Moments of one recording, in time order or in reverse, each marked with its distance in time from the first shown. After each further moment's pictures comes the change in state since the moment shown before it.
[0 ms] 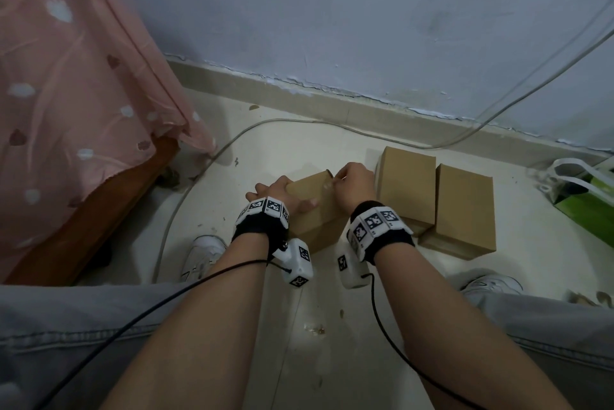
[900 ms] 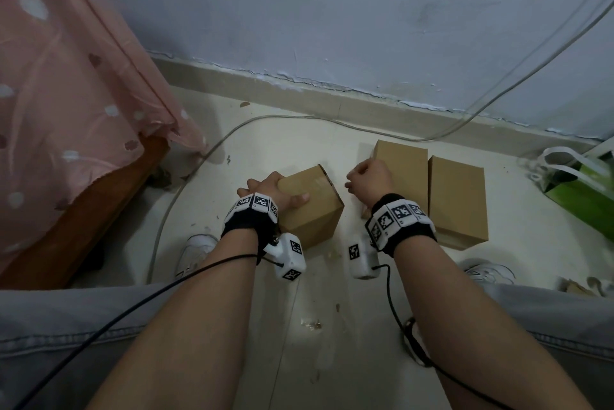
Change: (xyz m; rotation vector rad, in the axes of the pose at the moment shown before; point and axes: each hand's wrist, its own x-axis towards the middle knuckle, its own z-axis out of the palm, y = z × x) left_hand 0.006 -0.004 -0.001 -0.005 -0.016 0.022; right_hand 0.019 0.043 -0.014 0.319 0.019 0.131
